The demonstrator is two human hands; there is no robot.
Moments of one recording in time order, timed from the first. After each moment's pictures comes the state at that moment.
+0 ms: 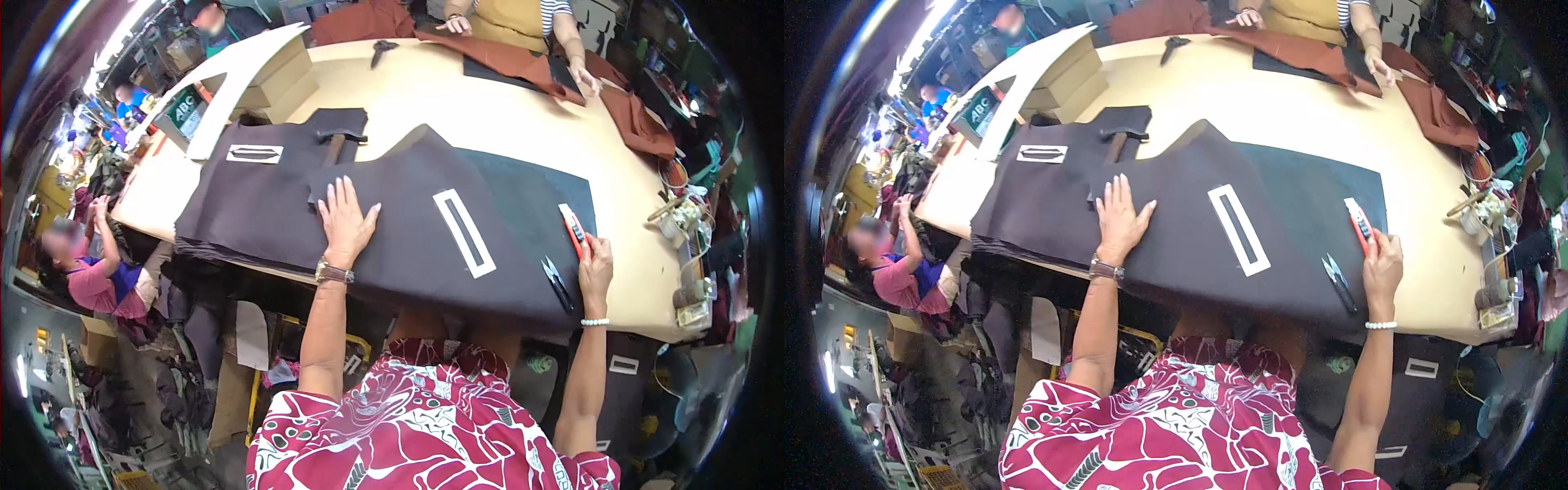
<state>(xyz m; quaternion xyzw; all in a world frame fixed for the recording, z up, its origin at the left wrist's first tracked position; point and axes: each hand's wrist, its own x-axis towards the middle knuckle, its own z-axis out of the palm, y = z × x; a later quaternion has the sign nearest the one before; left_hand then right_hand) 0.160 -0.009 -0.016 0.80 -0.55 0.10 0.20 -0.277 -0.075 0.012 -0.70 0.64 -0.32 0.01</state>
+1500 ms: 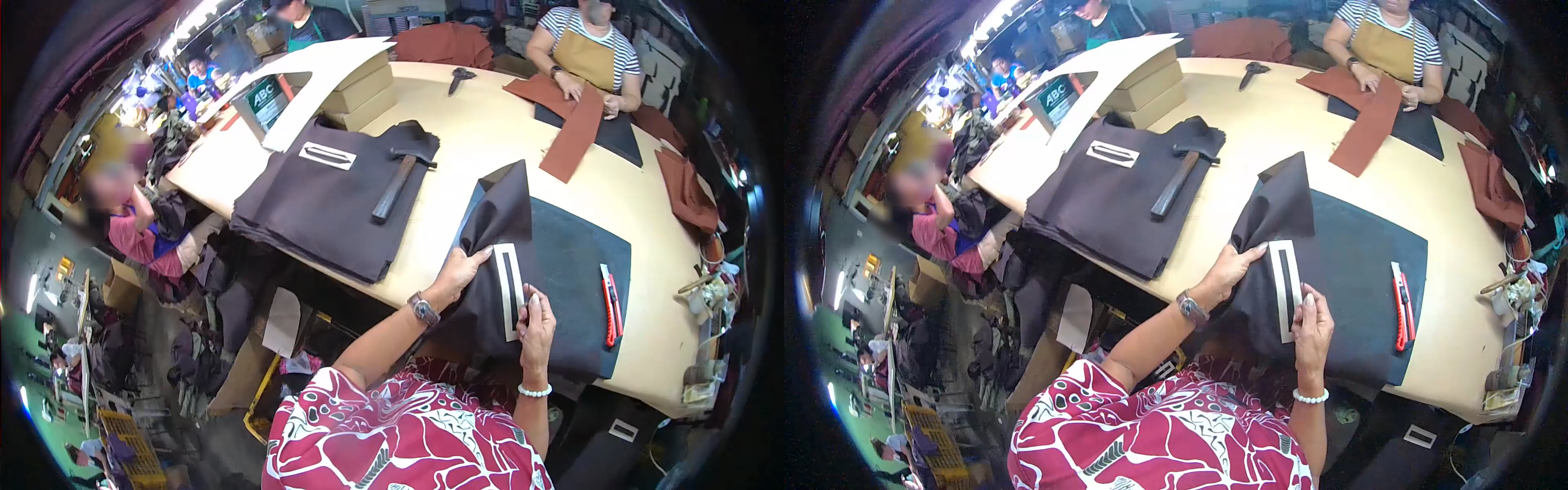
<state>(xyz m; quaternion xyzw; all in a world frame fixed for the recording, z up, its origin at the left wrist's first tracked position) 0.061 -0.013 0.013 0.51 -0.27 -0.54 0.62 -0.124 0.009 0.025 -0.46 0.41 -0.46 0.64</state>
